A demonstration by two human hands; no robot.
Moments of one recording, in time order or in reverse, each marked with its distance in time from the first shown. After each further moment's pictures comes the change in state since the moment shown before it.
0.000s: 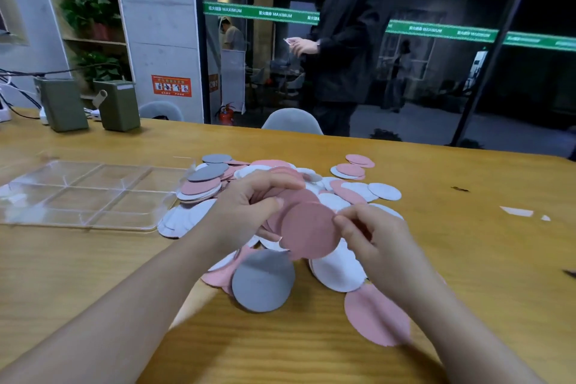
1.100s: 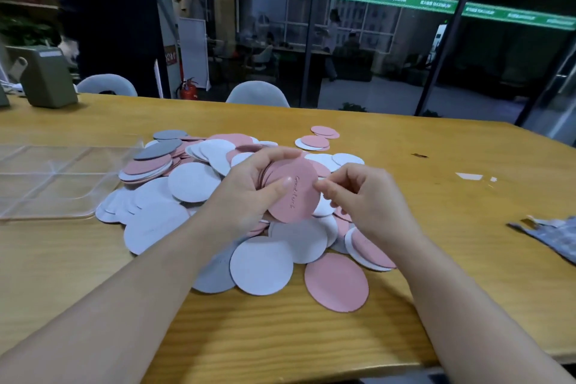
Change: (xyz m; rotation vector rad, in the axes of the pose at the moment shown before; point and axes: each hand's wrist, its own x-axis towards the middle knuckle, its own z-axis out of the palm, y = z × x) left_hand 0.014 -0.016 0.053 -0.098 -0.099 -0.011; right_hand 0.010 0.028 -0.024 0.159 0.074 0.187
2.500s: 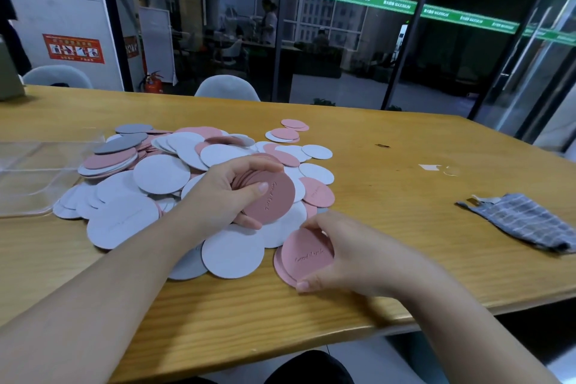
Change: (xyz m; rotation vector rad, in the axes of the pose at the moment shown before) left_hand -0.007 -0.008 0.005 0.008 -0.087 -0.095; right_hand -0.062 -0.014 -0.021 -0.527 -0.520 0.174
